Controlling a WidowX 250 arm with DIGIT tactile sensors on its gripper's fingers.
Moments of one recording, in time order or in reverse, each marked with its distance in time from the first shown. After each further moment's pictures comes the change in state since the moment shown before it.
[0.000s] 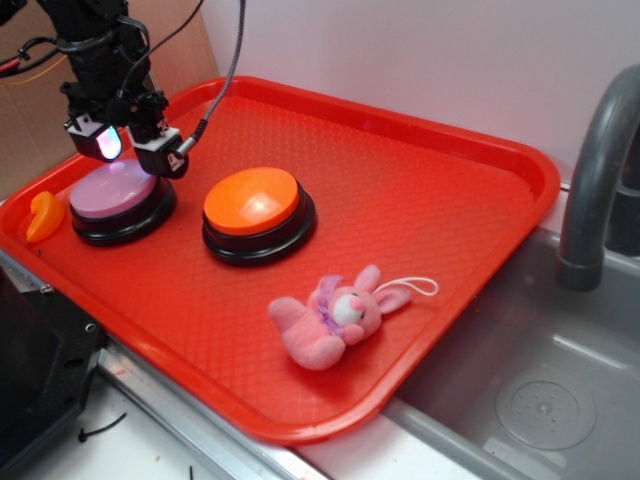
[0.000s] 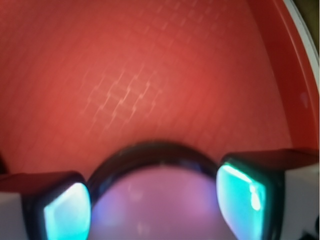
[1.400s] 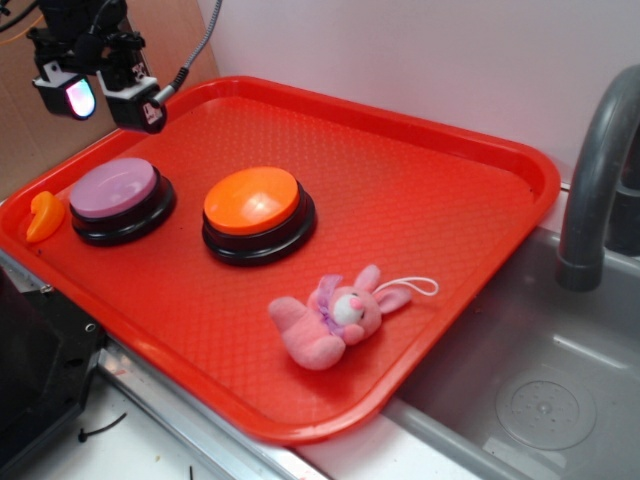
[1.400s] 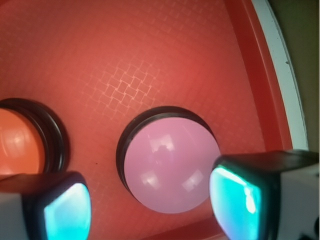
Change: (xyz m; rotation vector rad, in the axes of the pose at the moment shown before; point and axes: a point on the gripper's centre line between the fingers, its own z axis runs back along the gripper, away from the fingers) arm -0.009 -0.006 0.051 0.023 -0.007 0.015
